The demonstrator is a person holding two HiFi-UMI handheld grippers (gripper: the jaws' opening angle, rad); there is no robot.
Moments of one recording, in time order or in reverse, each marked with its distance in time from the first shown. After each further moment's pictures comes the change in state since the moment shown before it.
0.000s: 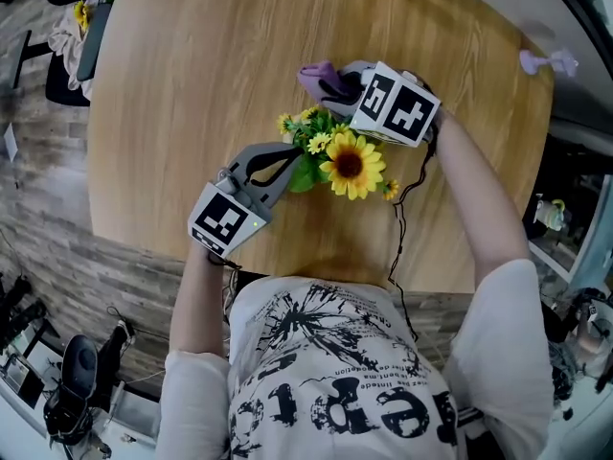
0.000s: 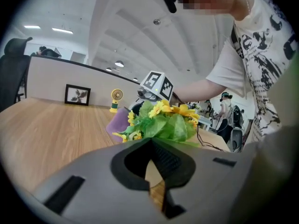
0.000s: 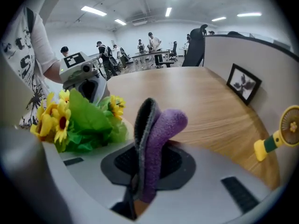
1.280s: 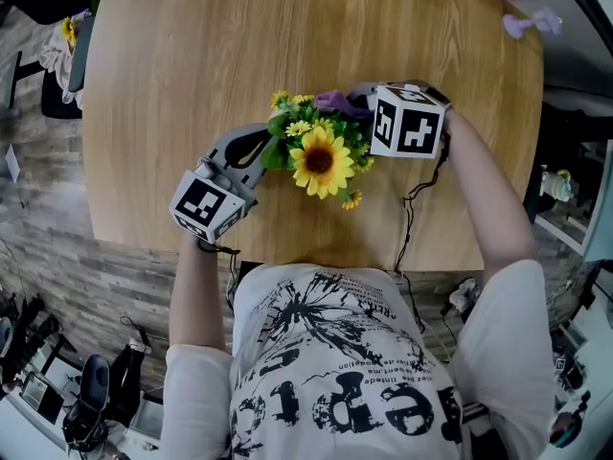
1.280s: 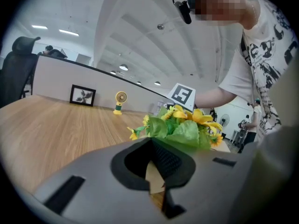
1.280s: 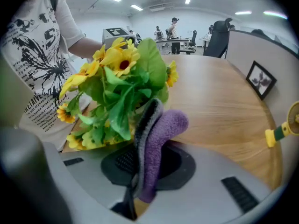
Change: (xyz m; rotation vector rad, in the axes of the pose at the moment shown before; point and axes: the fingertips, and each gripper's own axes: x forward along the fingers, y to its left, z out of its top) left arm -0.011 0.016 -0.002 -0.049 -0.051 0.039; right arm -0.016 0.075 -0.068 -0.154 0.155 0.133
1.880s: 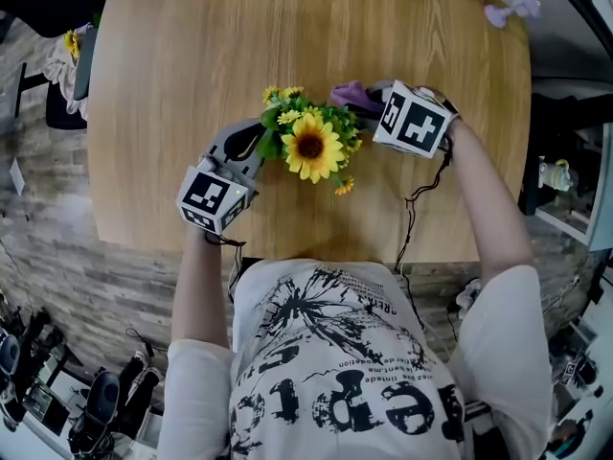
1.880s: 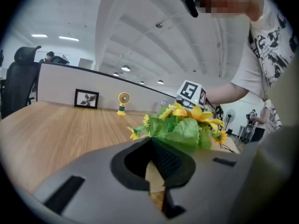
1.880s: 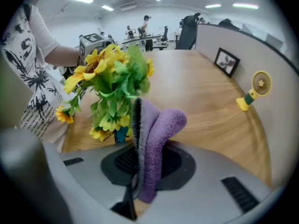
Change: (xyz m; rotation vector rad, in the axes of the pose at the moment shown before) left arm 0.000 0.000 -0.004 0.042 0.010 0.072; right arm -0.025 0.002 -0.037 0.279 0.027 -0.187
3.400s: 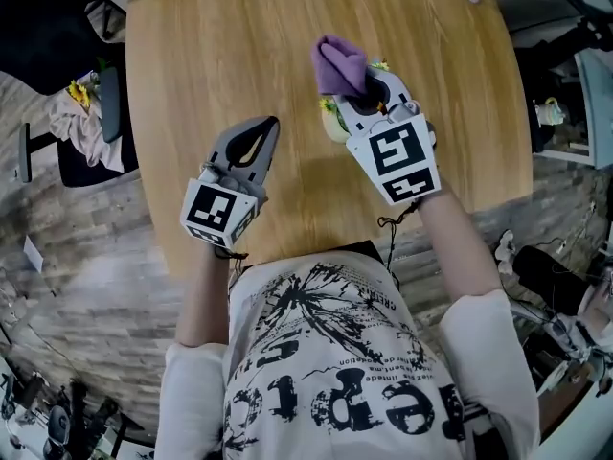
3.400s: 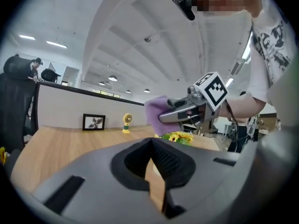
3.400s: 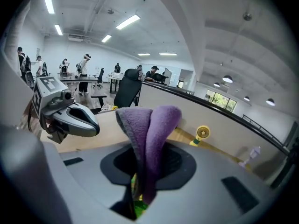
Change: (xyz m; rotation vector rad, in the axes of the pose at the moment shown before) left arm -0.127 0.082 0.069 0.113 -0.116 -0.172; right arm -0.095 0.017 0.237 0.462 -0.506 -0.813
